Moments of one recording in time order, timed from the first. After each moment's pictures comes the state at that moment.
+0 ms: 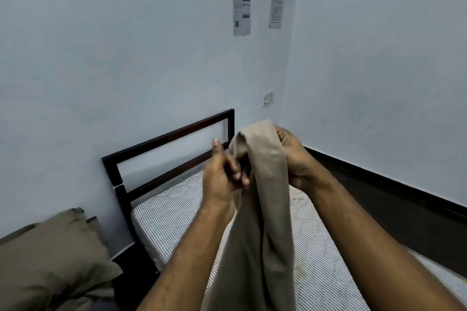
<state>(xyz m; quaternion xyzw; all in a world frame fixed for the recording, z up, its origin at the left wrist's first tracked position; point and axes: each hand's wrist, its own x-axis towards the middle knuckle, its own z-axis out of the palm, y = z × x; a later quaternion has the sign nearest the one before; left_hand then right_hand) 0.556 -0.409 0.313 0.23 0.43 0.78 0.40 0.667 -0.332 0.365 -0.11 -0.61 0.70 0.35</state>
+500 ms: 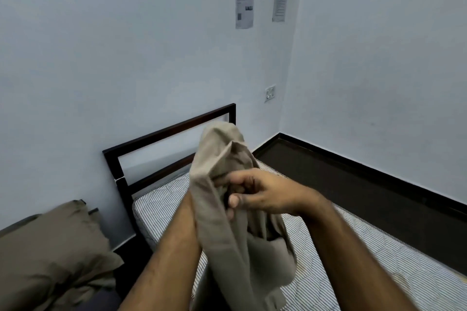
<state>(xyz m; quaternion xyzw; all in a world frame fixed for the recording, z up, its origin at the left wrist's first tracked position) 0.570 -0.485 0.299 0.25 0.54 0.76 0.26 0.673 -0.365 0.332 0.00 -0.80 0.60 0.07</state>
